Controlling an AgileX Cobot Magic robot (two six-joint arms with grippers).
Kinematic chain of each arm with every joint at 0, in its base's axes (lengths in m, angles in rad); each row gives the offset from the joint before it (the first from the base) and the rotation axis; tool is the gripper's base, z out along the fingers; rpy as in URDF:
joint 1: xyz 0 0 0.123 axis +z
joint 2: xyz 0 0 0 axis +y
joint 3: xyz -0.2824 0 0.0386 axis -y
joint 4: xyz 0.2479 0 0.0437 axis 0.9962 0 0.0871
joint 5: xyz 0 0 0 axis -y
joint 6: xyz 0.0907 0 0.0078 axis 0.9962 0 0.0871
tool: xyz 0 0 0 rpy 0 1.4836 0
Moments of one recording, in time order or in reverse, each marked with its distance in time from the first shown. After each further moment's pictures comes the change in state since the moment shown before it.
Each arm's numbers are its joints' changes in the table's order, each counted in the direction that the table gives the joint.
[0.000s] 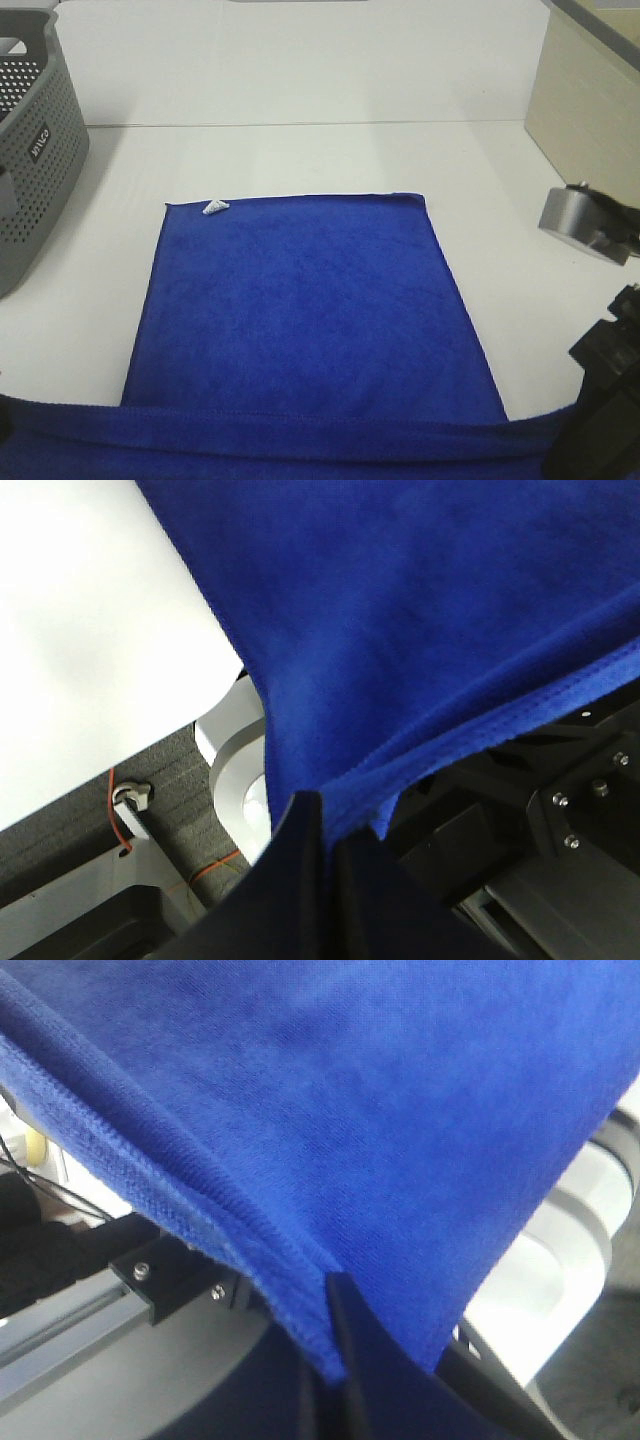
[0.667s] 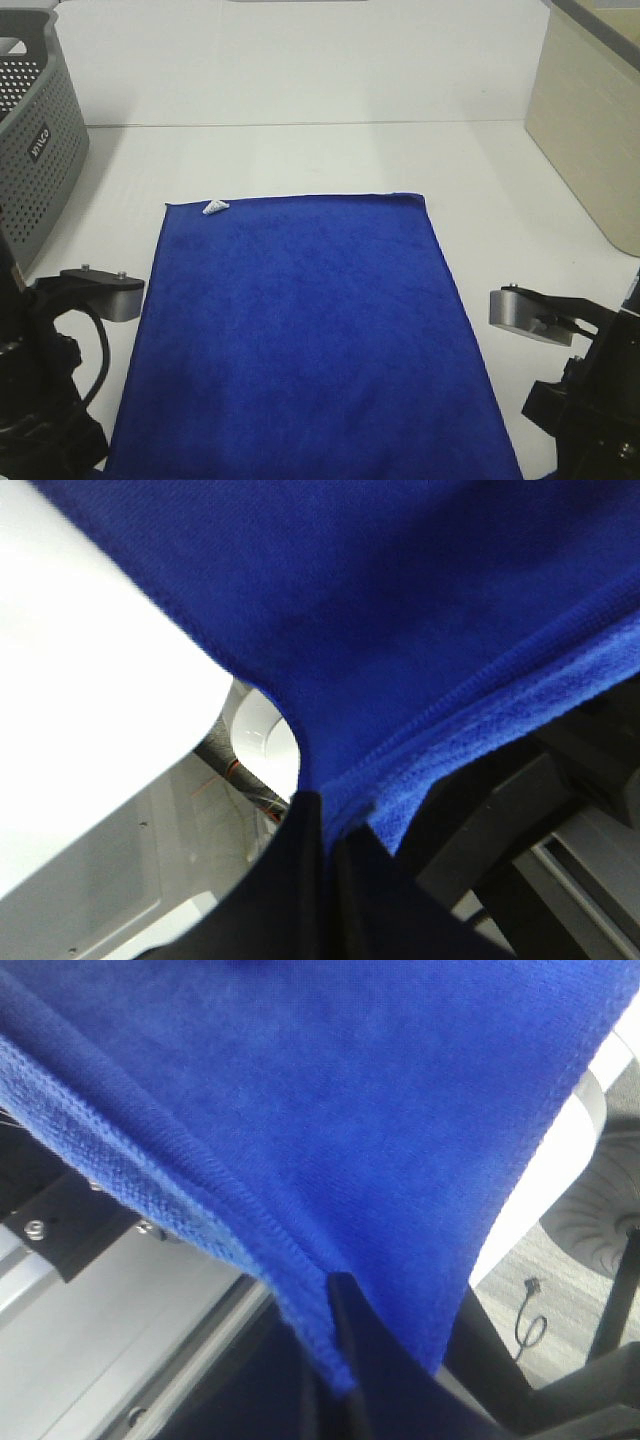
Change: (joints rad) left arm -0.103 0.389 0.000 -0.009 0.121 0.142; right arm -0.001 0.377 -0.004 -0.068 0.037 -0.099
